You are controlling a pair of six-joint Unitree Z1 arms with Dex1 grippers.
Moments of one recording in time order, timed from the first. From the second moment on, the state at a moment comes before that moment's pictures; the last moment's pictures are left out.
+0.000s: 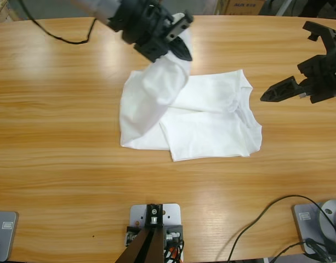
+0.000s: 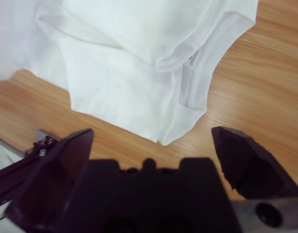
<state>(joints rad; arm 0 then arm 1) -0.72 2.03 -1.80 0.73 -0.59 -0.76 0.35 1.45 -1.02 0.79 0.27 0.24</state>
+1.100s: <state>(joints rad) -0.91 2.60 -2.61 1.19 -0.60 -0.76 0.28 1.36 -1.05 0.89 0.30 0.19</state>
